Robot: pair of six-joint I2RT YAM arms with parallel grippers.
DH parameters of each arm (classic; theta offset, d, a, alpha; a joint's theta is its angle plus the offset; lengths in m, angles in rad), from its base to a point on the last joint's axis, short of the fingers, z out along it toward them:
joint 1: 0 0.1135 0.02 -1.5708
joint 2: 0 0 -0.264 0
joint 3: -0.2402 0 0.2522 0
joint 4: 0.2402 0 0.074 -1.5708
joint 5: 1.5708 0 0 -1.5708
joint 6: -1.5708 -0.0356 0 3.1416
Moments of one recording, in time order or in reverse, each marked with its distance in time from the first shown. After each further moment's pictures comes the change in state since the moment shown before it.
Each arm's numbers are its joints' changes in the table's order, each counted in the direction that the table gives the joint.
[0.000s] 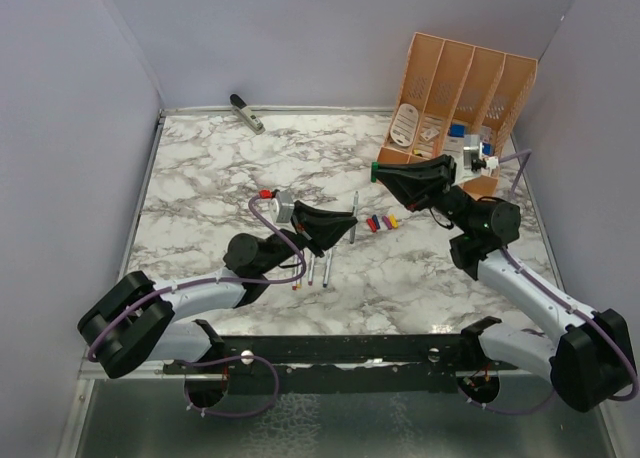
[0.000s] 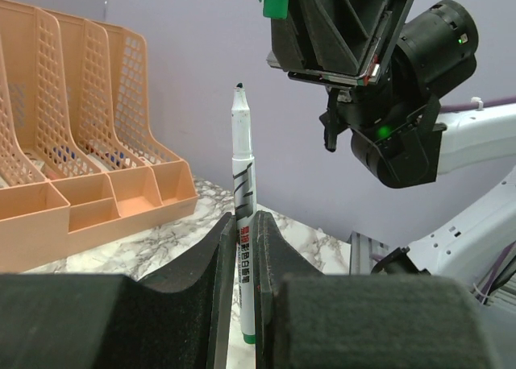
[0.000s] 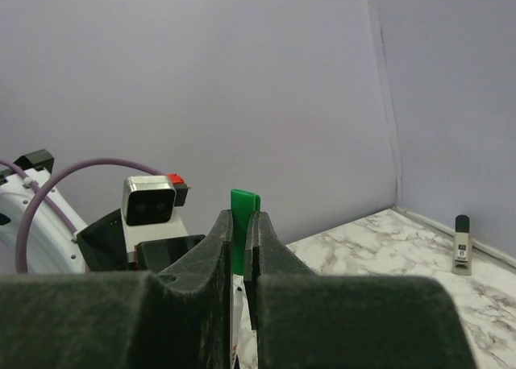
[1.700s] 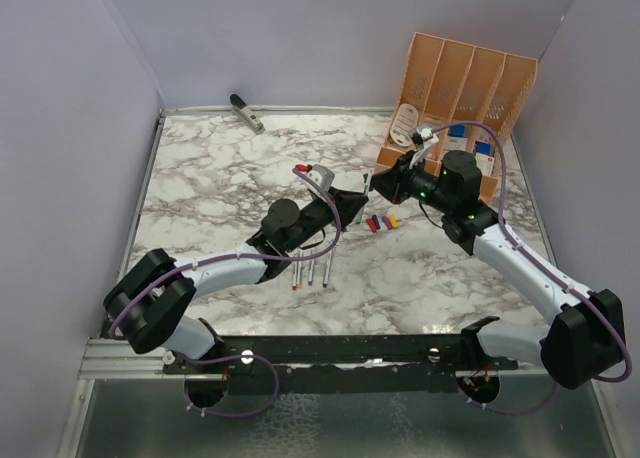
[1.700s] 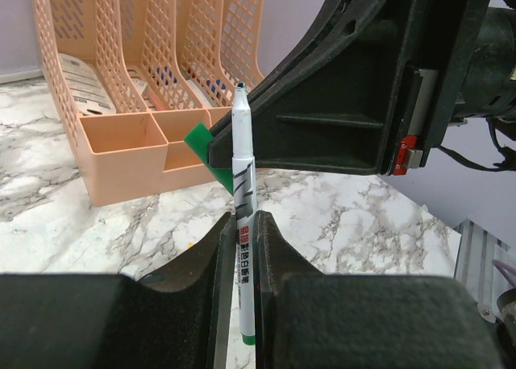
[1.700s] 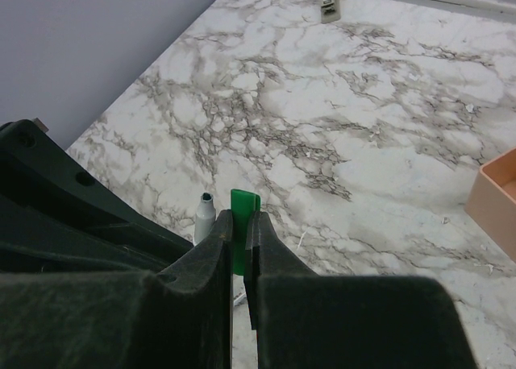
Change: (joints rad) left arm 0.000 0.172 -0.269 0.414 -0.183 -0.124; right arm -0.006 0.131 -0.224 0.942 0.162 0.347
